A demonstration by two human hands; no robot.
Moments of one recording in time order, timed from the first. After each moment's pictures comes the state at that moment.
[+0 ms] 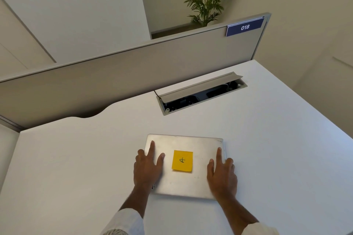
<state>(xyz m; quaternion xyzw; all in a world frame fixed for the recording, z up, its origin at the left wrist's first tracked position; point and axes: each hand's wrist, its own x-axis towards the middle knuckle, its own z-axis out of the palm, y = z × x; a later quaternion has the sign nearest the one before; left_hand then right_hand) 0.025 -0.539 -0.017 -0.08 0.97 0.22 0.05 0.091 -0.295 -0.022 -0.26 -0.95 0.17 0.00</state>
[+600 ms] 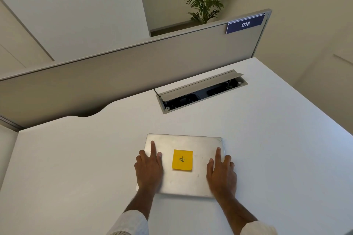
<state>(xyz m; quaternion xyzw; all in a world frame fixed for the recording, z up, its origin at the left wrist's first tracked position) 0.034 -0.524 -0.009 -0.08 0.99 0.08 0.04 0.090 -0.299 -0.023 -0.24 -0.96 0.14 -0.01</state>
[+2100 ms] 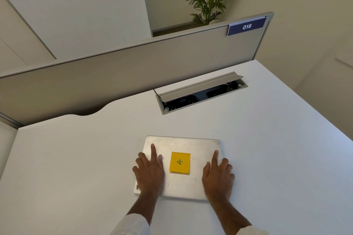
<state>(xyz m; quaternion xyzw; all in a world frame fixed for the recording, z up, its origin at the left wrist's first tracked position) 0.042 -0.508 -0.016 -0.11 0.99 -0.01 0.05 0.091 -0.307 -0.011 -0.25 -0.96 0.09 -0.05</state>
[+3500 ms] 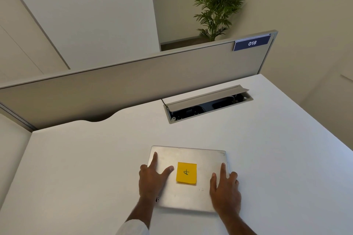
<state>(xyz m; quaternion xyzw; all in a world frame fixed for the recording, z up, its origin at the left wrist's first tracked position) 0.038 -0.533 -0.006 -0.18 0.92 0.33 0.10 0.102 -0.298 -0.028 -0.25 -0.95 0.17 0.01</state>
